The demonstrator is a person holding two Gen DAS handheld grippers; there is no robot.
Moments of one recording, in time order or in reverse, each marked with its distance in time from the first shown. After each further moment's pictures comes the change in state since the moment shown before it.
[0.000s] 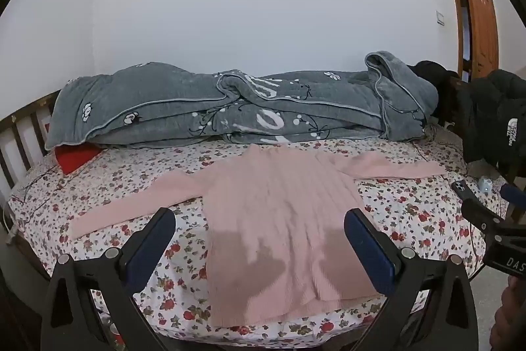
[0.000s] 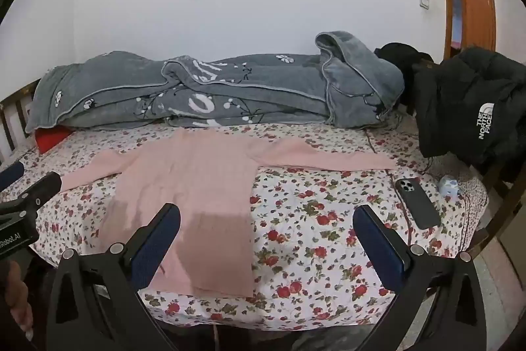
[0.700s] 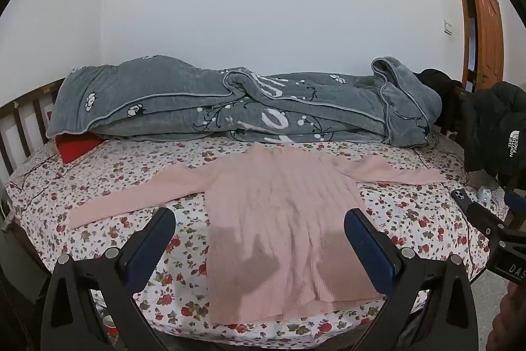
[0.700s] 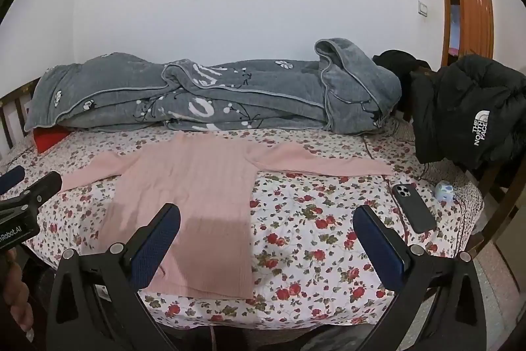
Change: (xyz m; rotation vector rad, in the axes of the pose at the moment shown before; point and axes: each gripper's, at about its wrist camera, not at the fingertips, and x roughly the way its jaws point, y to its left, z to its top) left arm 0.001 0.014 0.000 -0.062 -0.004 -0.015; right arm -0.014 0.013 0.002 -0.048 -0.037 -0.064
